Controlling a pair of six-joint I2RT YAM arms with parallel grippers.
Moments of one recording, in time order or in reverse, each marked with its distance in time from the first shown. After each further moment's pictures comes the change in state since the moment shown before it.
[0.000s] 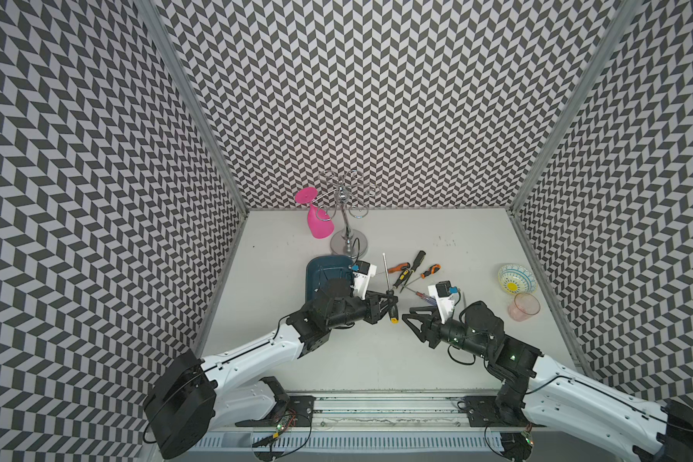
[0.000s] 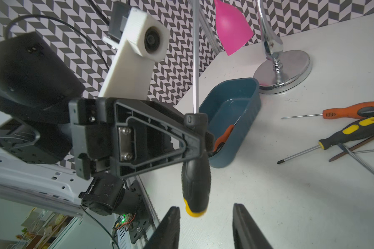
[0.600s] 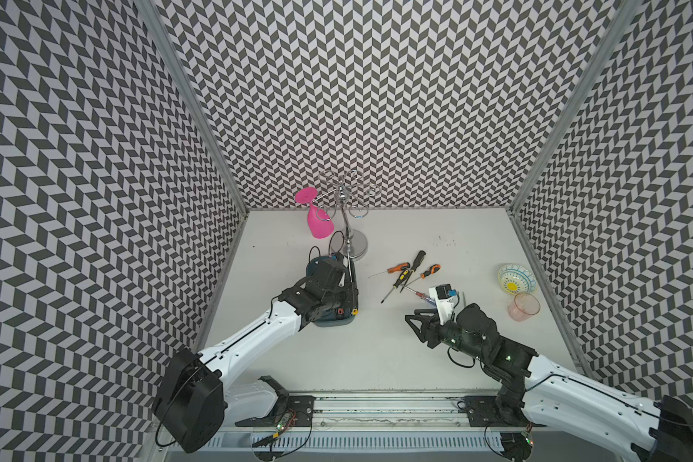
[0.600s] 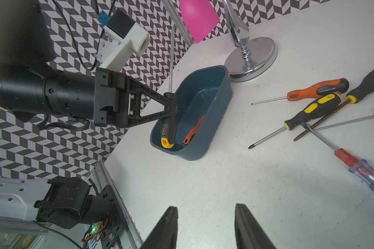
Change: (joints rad) left arm 0.177 0.108 0.229 -0.642 -0.287 0.129; right arm 0.000 0.039 -0.035 -0.025 0.090 0.012
